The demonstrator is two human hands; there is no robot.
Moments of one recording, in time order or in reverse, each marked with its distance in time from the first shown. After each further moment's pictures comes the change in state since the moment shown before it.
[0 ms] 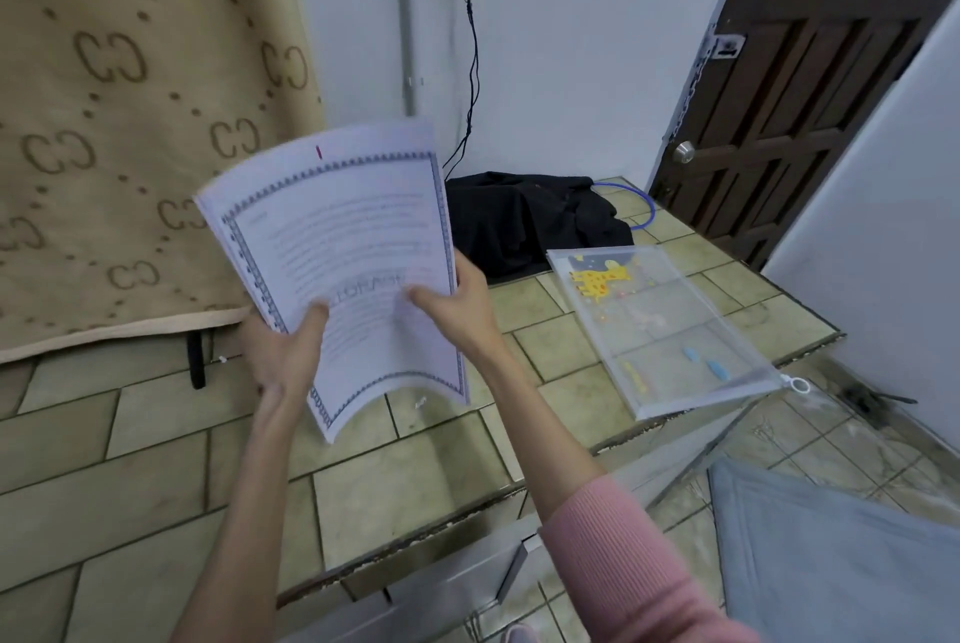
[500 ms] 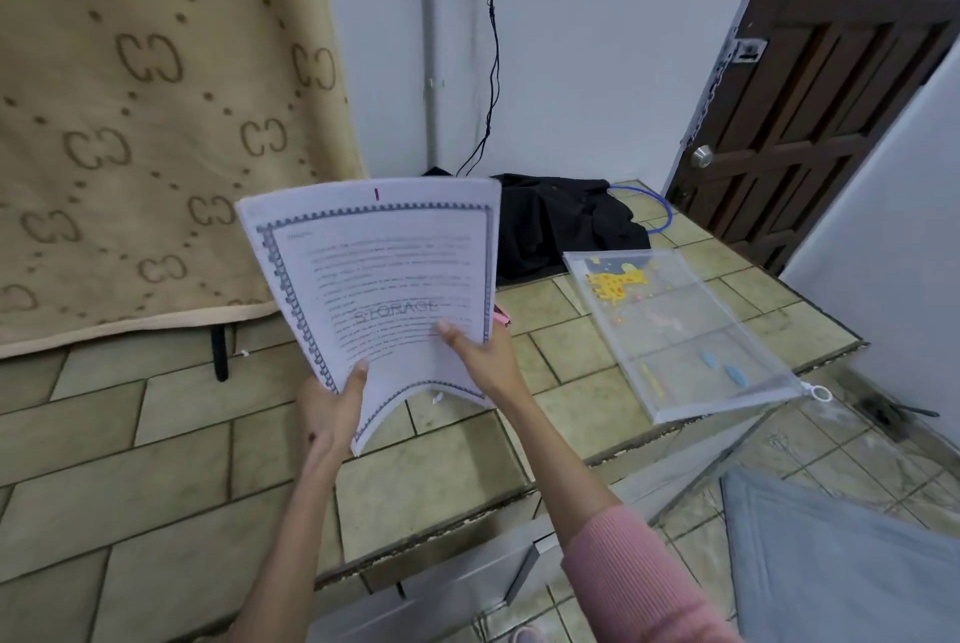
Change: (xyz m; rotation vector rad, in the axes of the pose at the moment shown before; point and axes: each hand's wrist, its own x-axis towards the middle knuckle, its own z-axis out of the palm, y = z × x) left_hand -0.027 -0.055 -0.005 0.152 -0.126 -0.065; right_hand -0.021 0.067 -0.003 0.014 0.046 0.104
